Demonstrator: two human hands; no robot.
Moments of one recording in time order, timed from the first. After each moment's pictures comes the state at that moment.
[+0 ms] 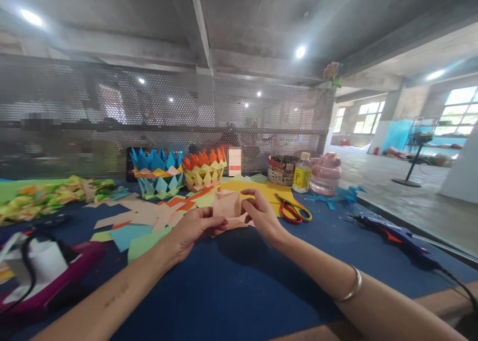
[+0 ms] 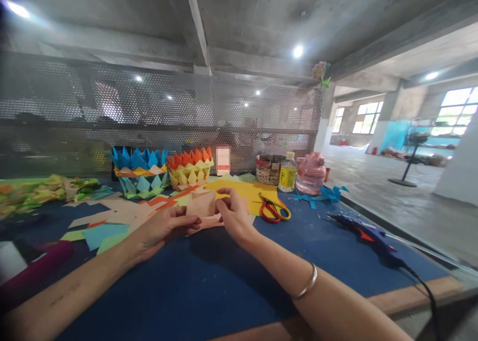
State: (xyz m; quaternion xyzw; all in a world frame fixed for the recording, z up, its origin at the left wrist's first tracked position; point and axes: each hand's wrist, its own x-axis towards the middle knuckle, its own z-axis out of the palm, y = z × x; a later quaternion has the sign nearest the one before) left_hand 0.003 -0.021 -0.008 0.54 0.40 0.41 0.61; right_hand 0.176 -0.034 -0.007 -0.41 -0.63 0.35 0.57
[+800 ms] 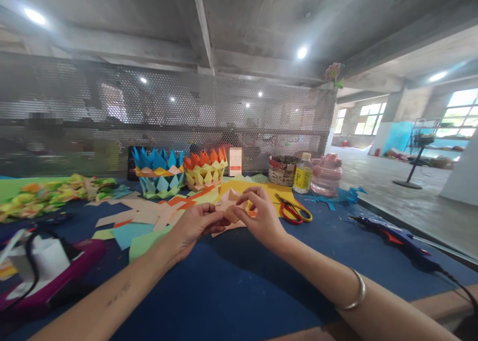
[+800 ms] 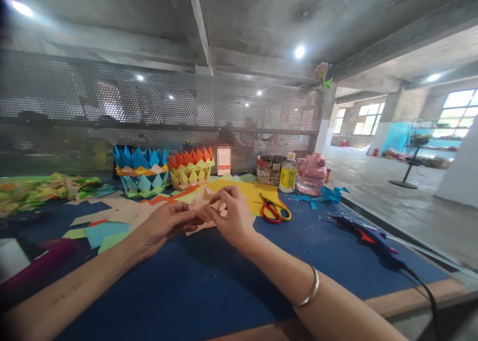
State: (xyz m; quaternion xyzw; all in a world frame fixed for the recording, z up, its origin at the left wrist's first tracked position) left_hand 0.003 -0.023 -0.004 0.56 0.36 0.44 0.61; right_hand 0.175 -0.046 0.001 -0.44 -0.74 0.03 0.51
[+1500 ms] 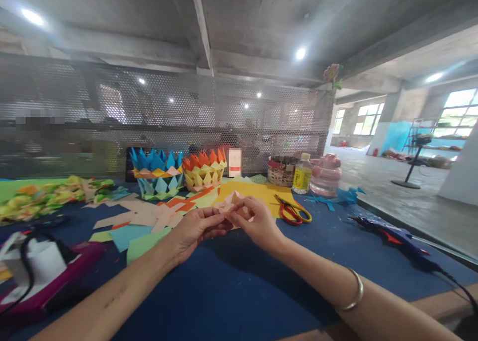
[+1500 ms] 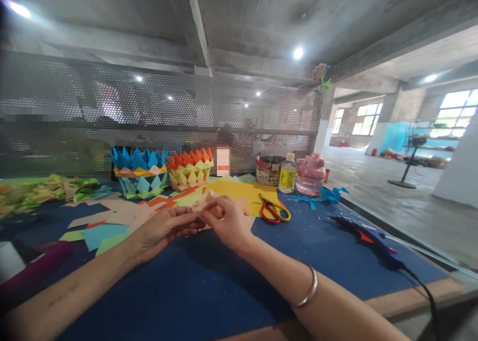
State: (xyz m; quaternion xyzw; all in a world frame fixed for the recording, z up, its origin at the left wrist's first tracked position) left_hand 0.003 -0.025 -0.002 0.54 0.36 0.40 0.65; right_hand 0.170 -0.047 -0.002 -0.46 -0.73 0.10 0.49
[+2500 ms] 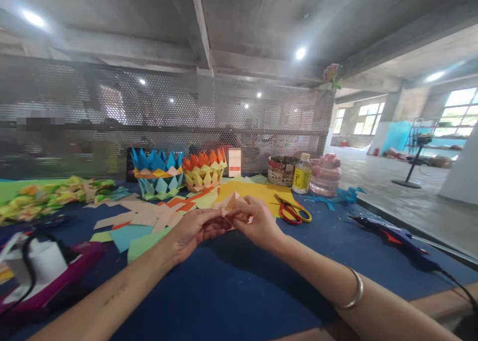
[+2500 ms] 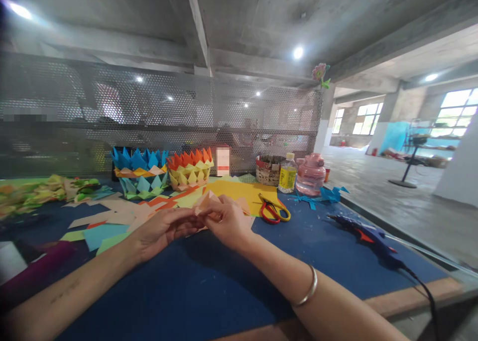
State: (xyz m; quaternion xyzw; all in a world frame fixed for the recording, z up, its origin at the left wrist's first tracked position) left_hand 0.002 -0.023 -0.003 0.52 0.36 0.40 0.66; right_hand 0.172 -0.047 0.000 -0.45 -0.77 0.08 0.44
